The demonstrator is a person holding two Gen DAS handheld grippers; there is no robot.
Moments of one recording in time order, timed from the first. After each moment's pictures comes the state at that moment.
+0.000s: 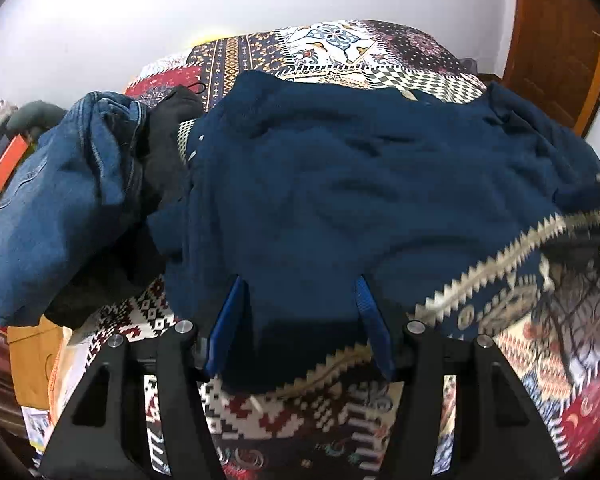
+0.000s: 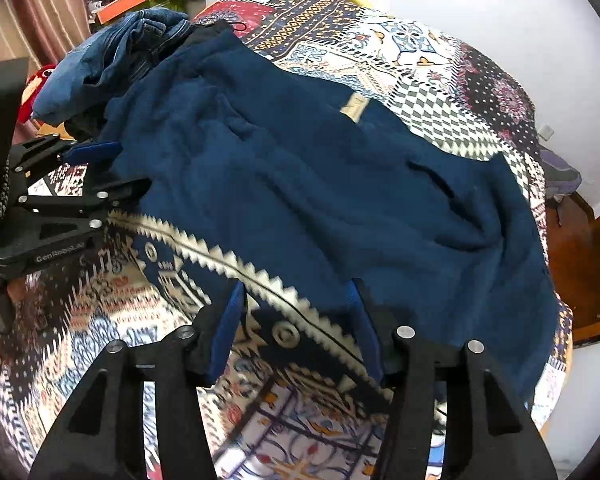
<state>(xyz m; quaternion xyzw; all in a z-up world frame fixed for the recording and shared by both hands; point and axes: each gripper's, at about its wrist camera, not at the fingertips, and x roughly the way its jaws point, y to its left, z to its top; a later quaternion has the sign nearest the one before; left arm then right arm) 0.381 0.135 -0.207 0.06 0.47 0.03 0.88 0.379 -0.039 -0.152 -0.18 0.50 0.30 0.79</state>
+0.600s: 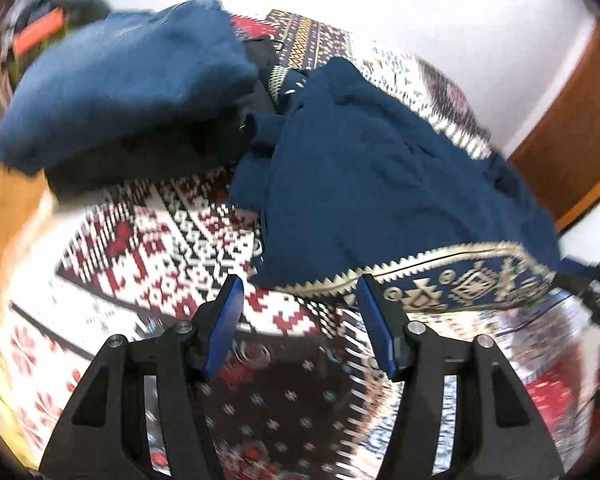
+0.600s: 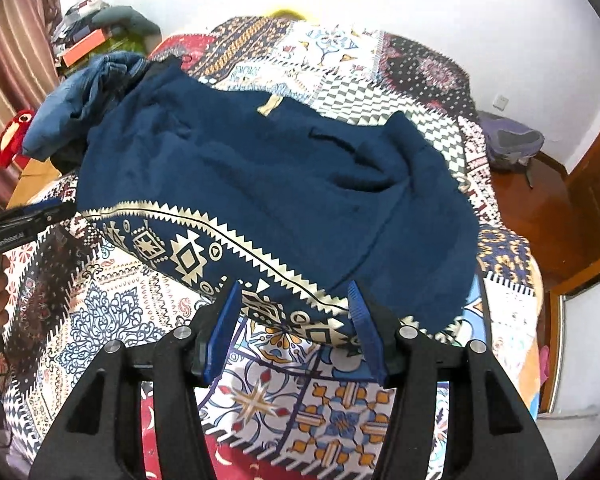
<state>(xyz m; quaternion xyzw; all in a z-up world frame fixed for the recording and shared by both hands) 0.316 0.196 -0.196 -0.18 0.46 0.05 0.87 0.353 -0.104 -0.121 -0.12 0.48 0.24 0.83</state>
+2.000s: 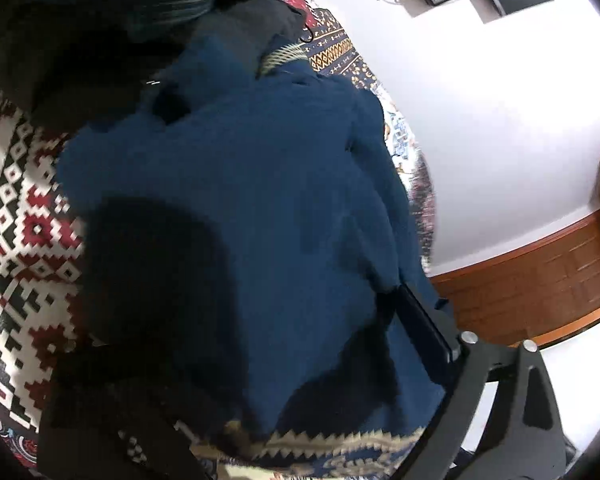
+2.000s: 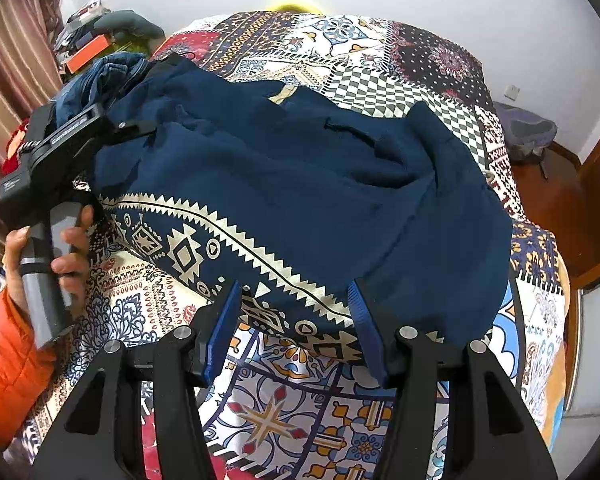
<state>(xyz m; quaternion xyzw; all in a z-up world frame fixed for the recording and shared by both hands) 0.435 0.182 -0.248 -0.45 0.37 0.05 0.81 0.364 -0.098 -0.141 -0.09 0.50 0.26 0.82</state>
